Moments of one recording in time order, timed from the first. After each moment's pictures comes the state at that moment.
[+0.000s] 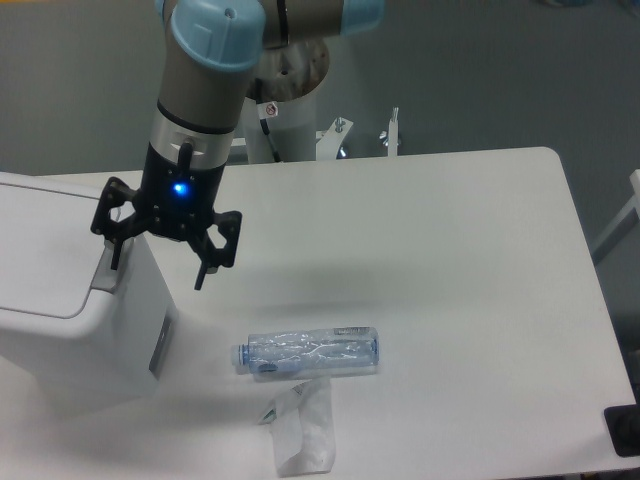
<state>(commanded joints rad) 2.20 -1.73 -1.55 -1.06 1.15 0.22</state>
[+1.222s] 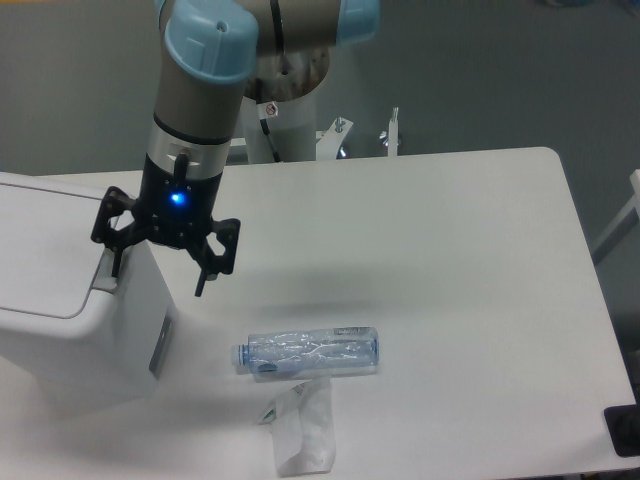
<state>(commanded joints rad) 2.19 -1.74 -1.55 -1.05 1.17 0.22</state>
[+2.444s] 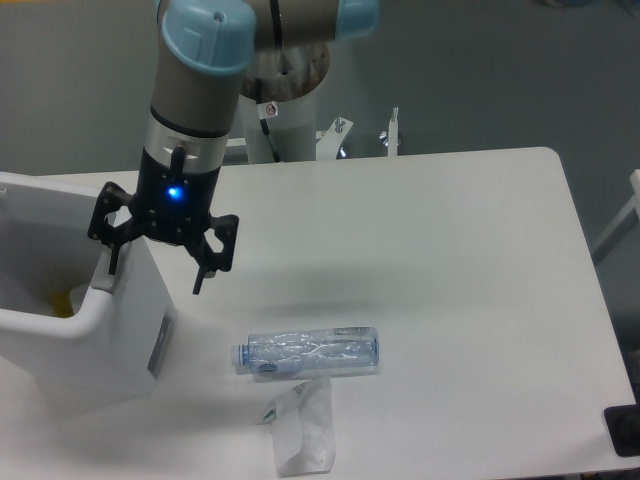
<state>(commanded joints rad) 2.20 -1.74 -1.49 -1.05 1.17 0.23</state>
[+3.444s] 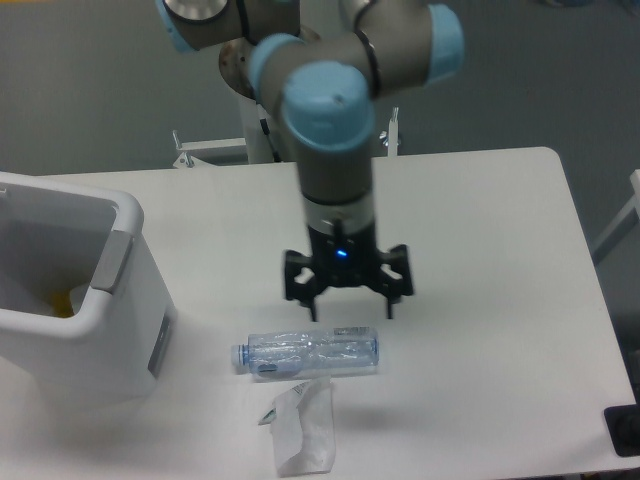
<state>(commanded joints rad) 2.46 -1.93 -1.50 -1.02 1.60 0.48</state>
